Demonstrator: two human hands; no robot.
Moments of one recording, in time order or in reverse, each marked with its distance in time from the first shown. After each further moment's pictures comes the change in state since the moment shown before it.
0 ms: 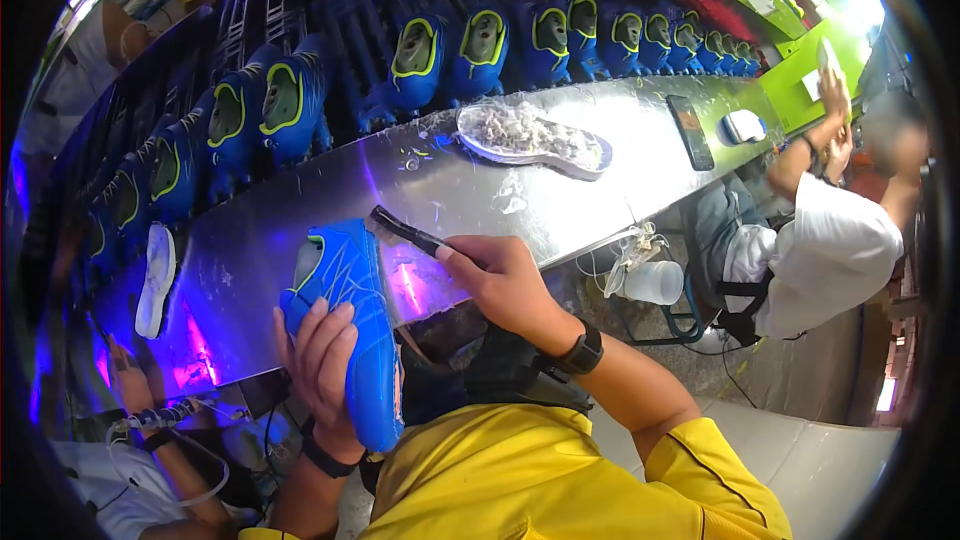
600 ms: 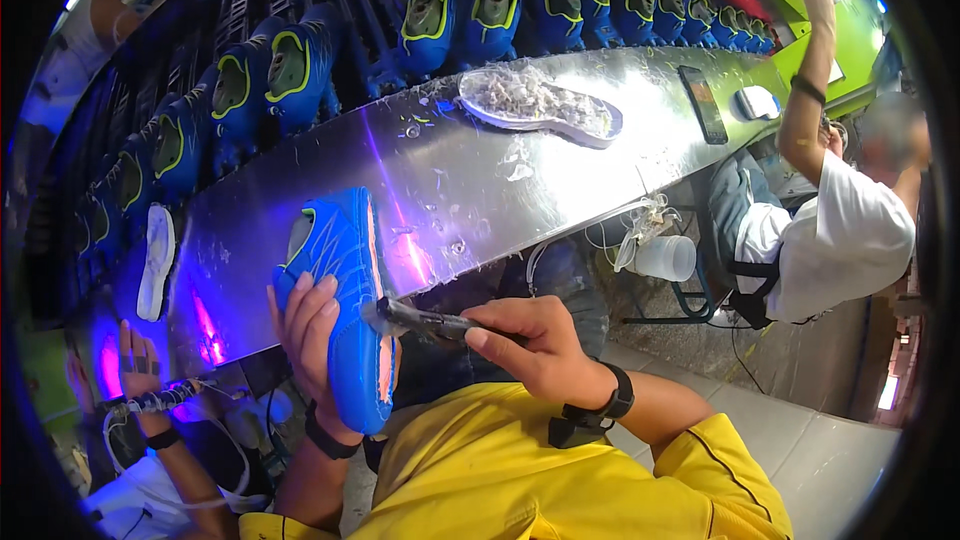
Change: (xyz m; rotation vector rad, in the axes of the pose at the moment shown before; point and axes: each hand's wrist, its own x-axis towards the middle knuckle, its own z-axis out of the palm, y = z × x) left_hand -0.008 0.008 0.015 -0.043 0.162 -0.092; right_hand -0.092 -0.009 -0.007 0.287 -0.146 -0.111
